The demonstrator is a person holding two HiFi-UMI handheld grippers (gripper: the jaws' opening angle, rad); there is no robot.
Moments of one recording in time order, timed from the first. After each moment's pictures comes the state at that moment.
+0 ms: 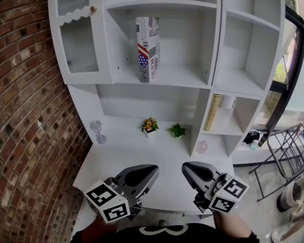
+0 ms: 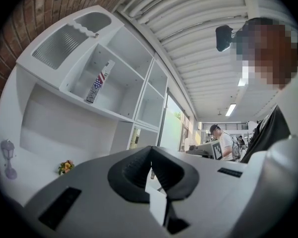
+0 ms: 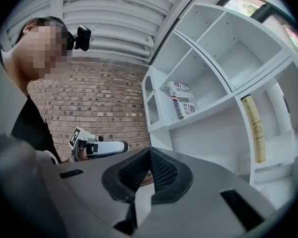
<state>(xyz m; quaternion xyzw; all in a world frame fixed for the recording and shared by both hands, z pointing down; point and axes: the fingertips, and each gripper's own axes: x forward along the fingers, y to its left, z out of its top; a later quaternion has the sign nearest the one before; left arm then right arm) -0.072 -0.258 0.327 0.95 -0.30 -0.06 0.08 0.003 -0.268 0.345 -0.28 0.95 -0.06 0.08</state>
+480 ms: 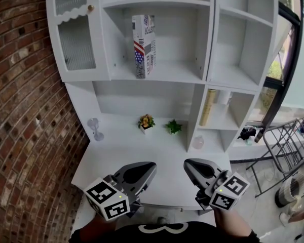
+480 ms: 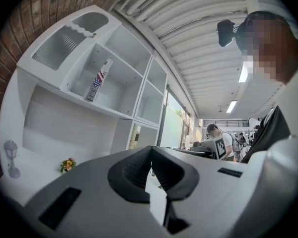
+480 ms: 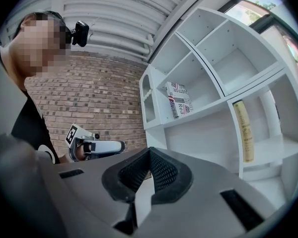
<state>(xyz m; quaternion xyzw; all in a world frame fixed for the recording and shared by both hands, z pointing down) -0.068 -0.246 0.335 0.95 -0.30 -0.04 0.08 0.018 -0.255 0.351 -0.31 0.95 -0.05 0.06</state>
